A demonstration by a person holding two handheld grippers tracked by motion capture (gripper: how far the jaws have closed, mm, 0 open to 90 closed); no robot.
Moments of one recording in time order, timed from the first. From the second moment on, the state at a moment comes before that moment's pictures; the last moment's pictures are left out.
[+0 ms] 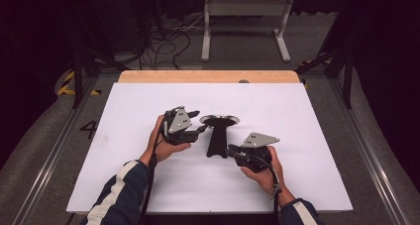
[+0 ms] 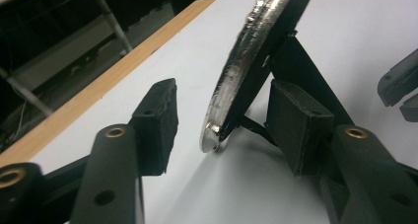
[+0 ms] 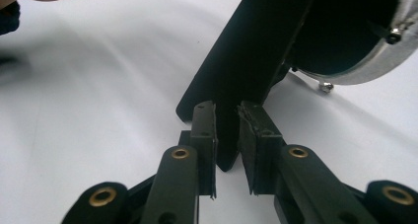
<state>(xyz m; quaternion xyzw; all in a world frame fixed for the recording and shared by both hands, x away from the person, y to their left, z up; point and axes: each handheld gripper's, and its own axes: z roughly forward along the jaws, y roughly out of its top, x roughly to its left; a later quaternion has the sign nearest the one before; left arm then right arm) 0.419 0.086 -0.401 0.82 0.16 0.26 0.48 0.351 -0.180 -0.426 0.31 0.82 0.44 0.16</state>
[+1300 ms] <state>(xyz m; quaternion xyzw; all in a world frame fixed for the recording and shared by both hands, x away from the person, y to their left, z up) 0.423 0.070 -0.413 0.84 0.17 0.24 0.45 0.354 -0.100 -0.453 0.36 0.80 0.42 0.23</state>
